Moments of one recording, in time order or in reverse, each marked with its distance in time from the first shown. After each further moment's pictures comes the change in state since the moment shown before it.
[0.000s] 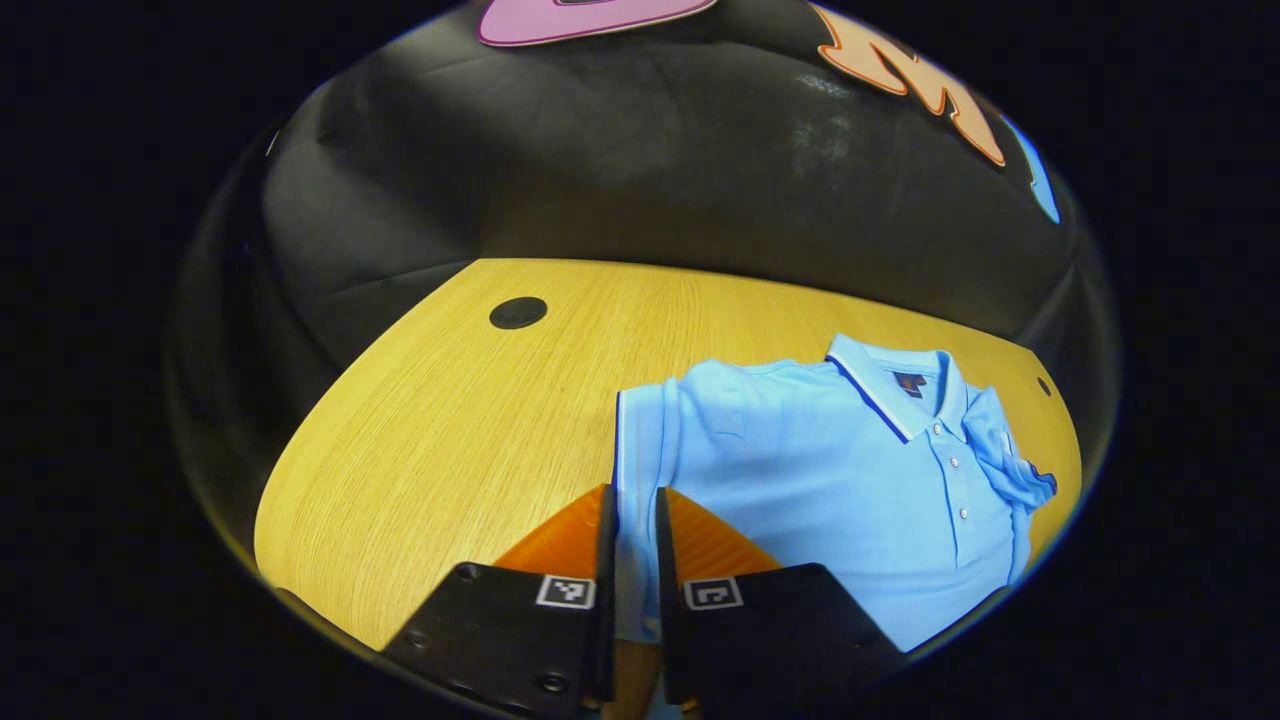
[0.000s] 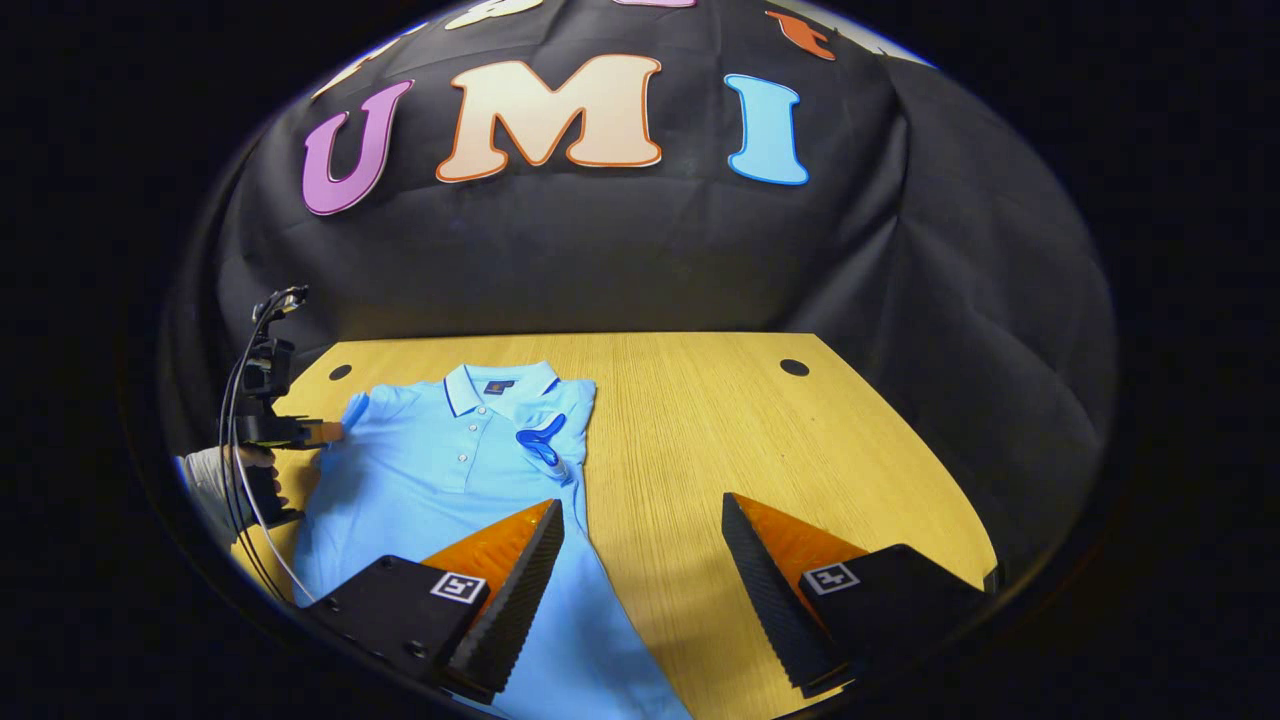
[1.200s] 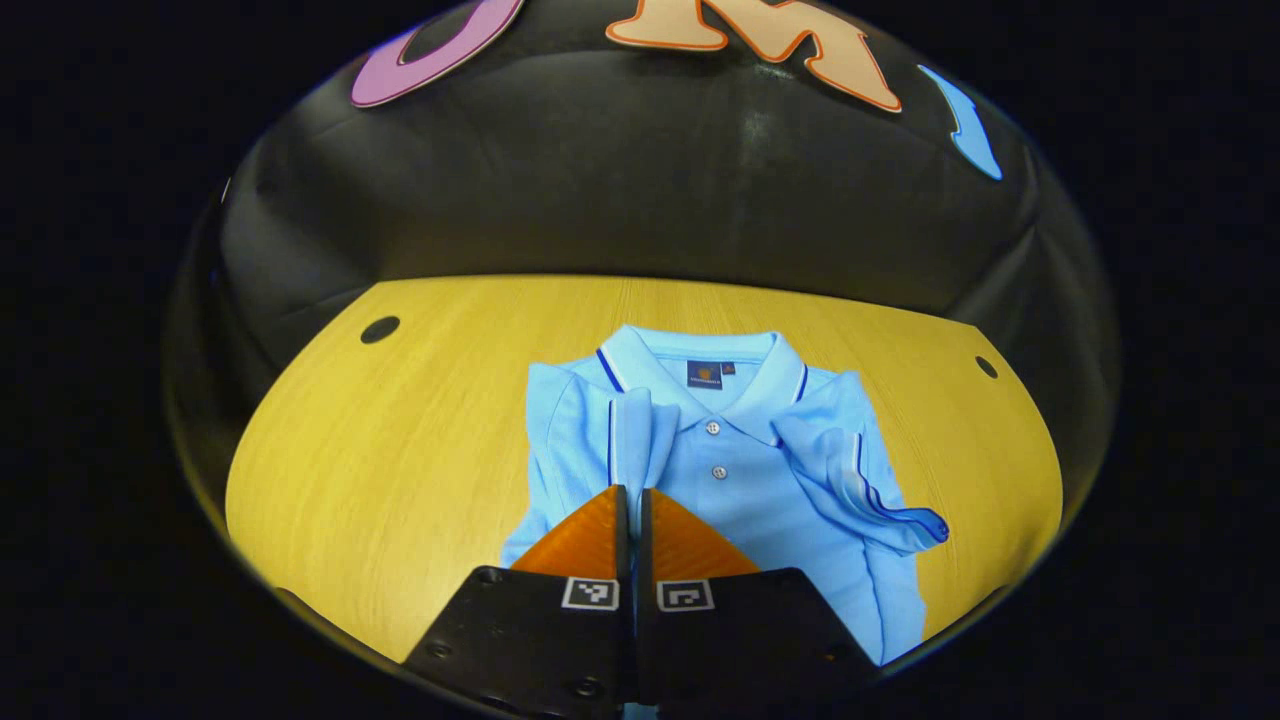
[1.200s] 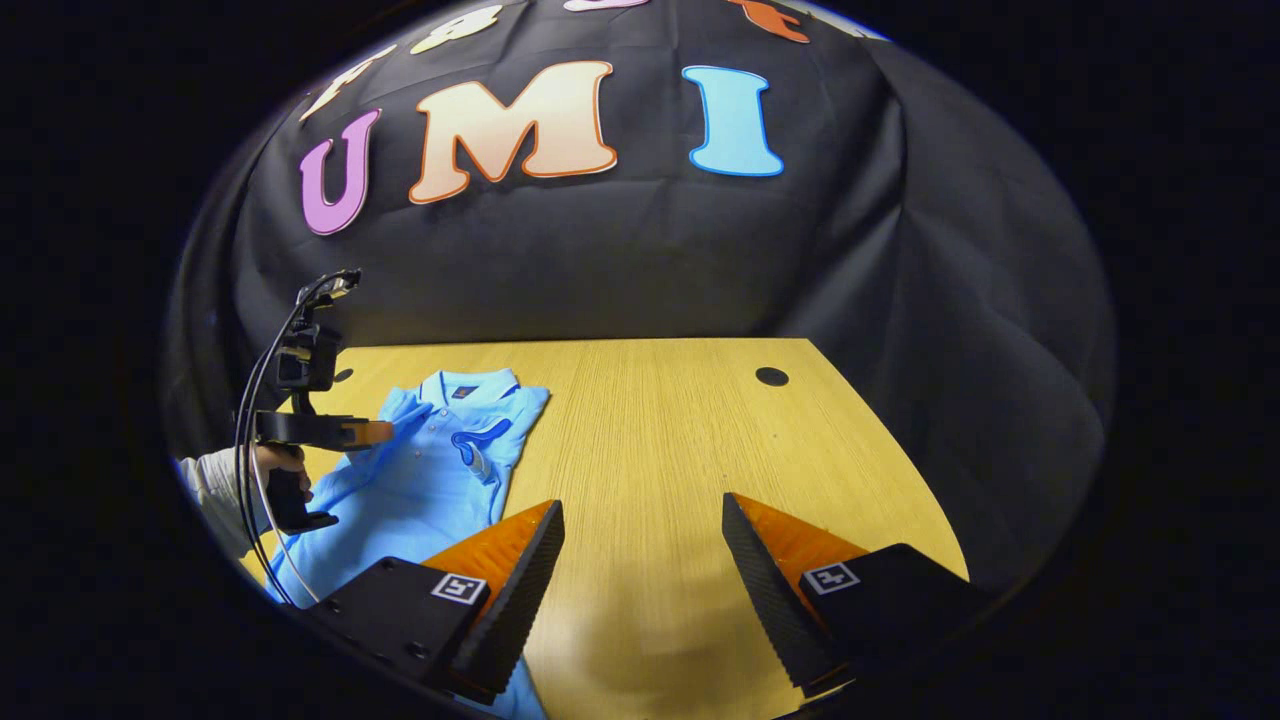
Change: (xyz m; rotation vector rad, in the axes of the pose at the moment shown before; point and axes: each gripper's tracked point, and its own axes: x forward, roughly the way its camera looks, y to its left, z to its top) left arm -0.031 -0.187 -0.017 0.000 0.027 -0.099; right arm 0.031 -0.103 0.011 -0.022 -0.013 0.137
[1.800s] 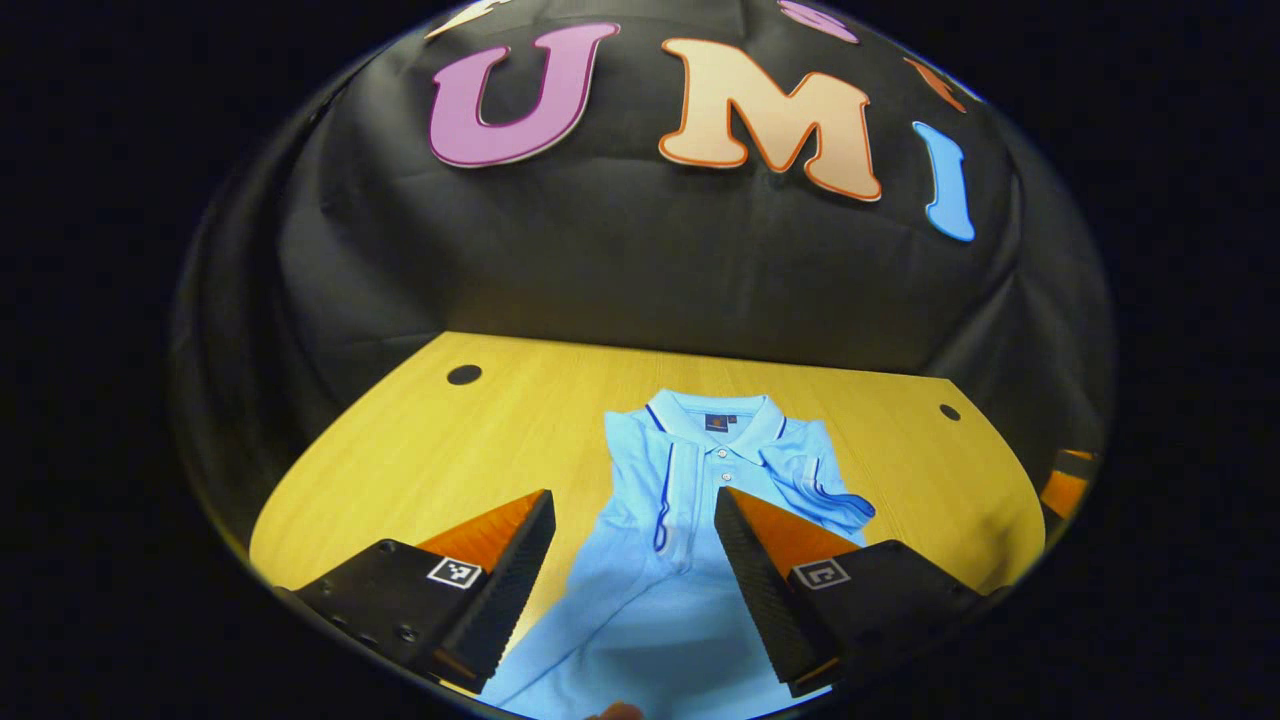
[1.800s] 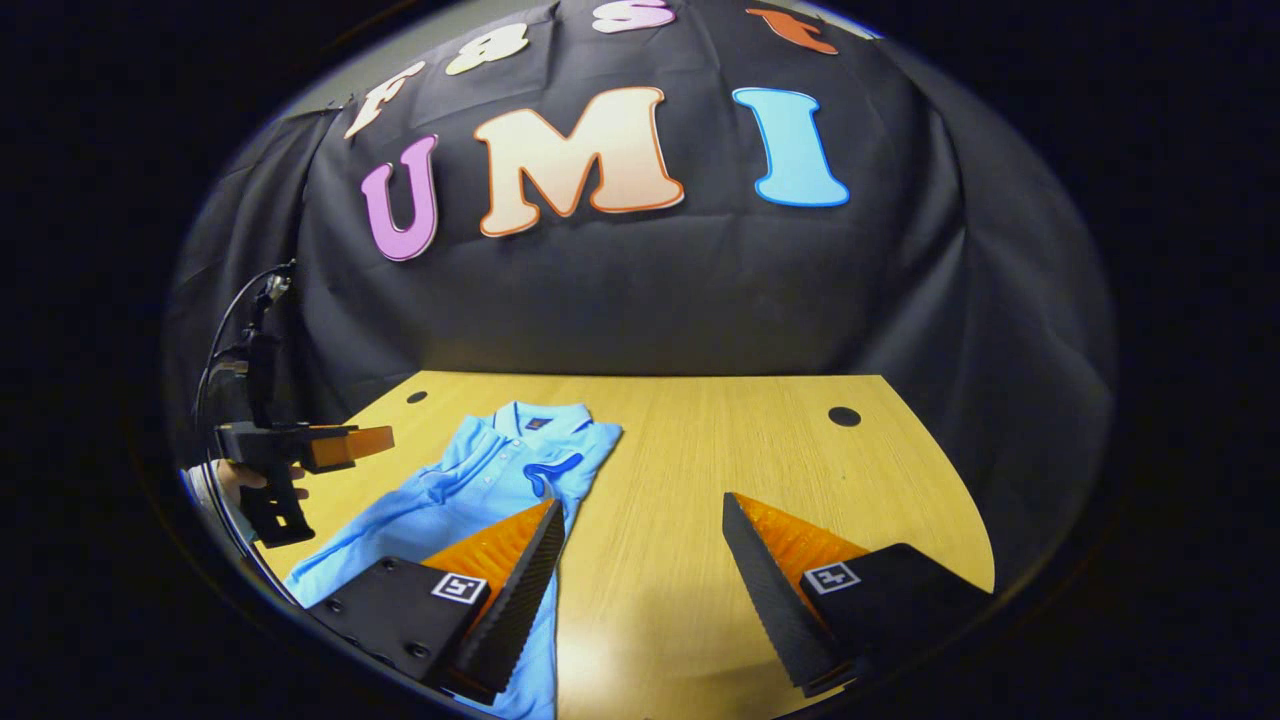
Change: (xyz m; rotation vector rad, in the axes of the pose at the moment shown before) left arm -0.146 0.048 0.027 0.065 -0.228 0.016; right arm -0.016 0.050 0.031 0.008 -0.123 0.200
